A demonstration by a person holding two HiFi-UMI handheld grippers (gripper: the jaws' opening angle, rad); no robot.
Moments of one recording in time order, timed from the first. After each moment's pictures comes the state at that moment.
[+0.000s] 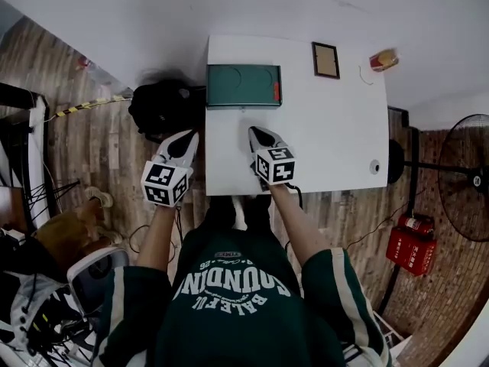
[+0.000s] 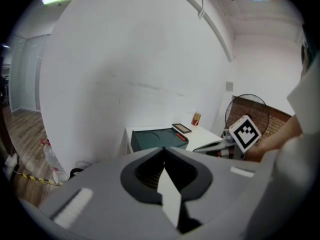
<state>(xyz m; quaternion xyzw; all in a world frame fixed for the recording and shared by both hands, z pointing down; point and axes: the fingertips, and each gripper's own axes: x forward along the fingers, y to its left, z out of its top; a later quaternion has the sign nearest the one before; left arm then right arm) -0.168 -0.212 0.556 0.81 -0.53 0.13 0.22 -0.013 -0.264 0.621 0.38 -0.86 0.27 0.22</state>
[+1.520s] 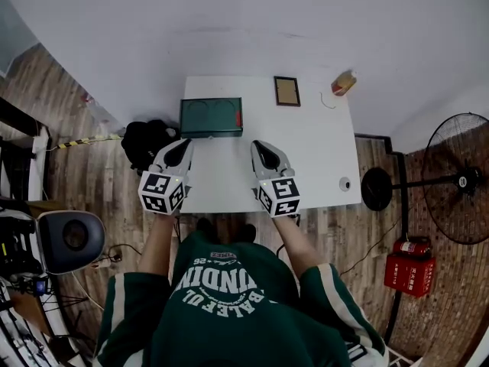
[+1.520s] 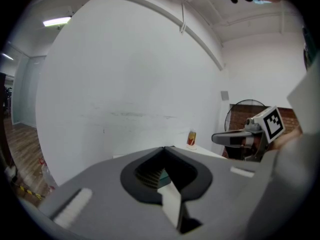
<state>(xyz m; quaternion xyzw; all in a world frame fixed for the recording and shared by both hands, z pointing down) -0.075 -0.227 0.456 0.81 -0.56 0.08 0.13 0.098 -0.254 0.440 0.41 -0.90 0.08 0.08</state>
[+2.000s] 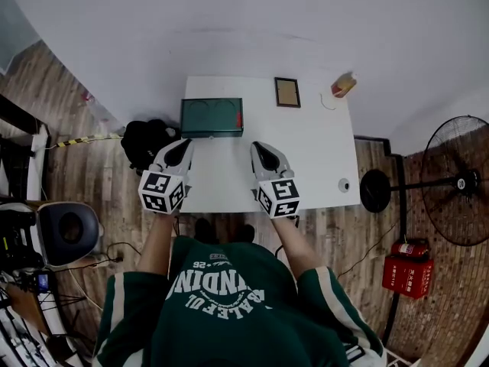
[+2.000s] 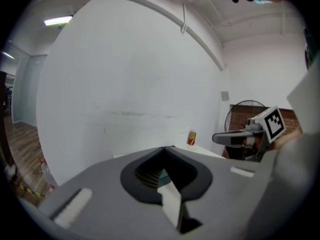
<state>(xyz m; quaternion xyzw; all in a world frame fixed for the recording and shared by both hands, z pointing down) -0.079 -0.226 0.458 0.81 -0.56 0.07 0.14 0.094 -0.250 0.439 0.42 -0.90 0.09 0.07</state>
